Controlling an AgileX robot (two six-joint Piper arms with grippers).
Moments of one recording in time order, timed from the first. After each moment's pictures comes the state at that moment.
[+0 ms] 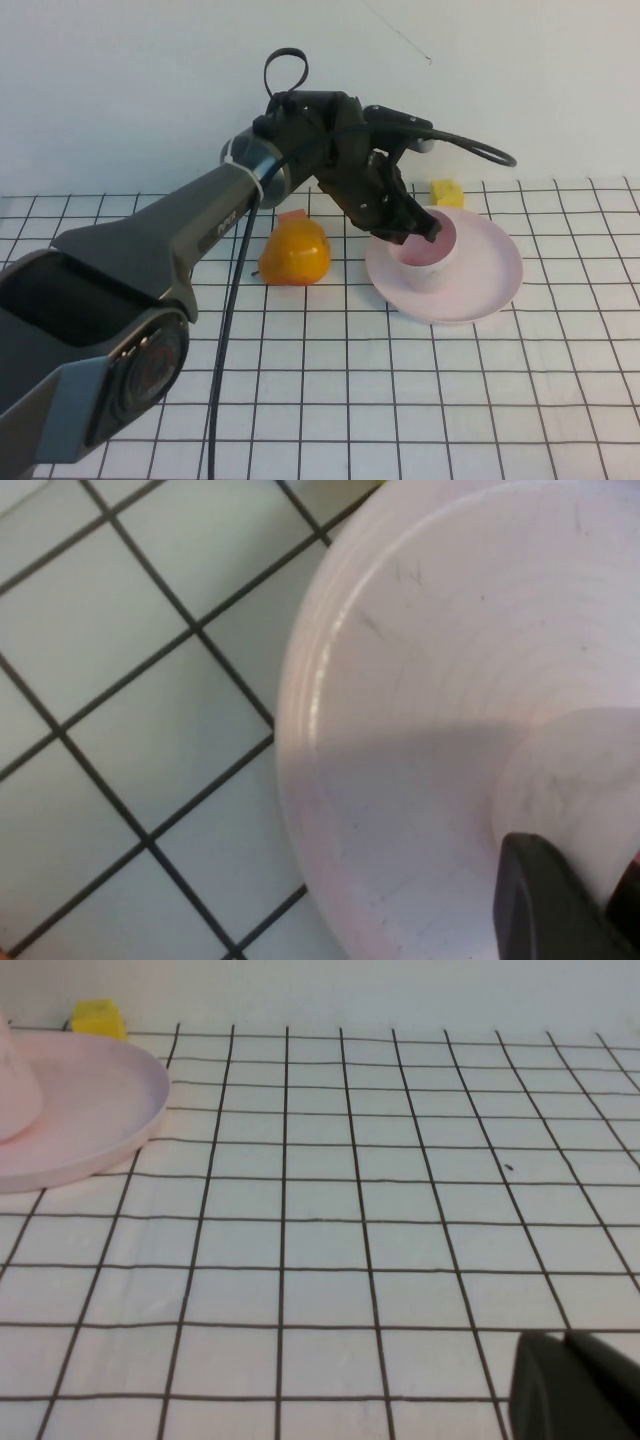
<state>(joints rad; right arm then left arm) -0.05 -0.02 0.03 -0.05 0.43 -0.01 -0.54 2.37 -2.15 -0.27 0.92 0.19</state>
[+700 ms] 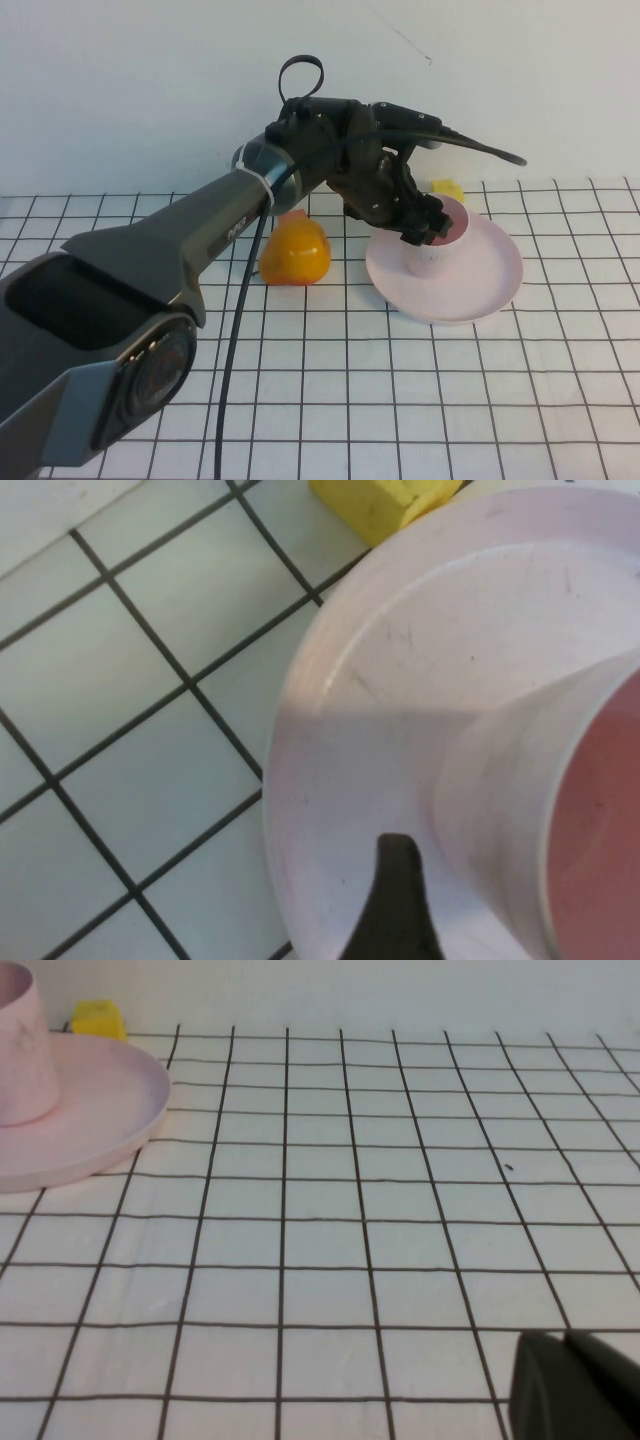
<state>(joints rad) -0.05 -0.02 0.03 -0.05 0.43 -0.01 -0.57 2.38 -2.15 -0.24 0.85 0.14</state>
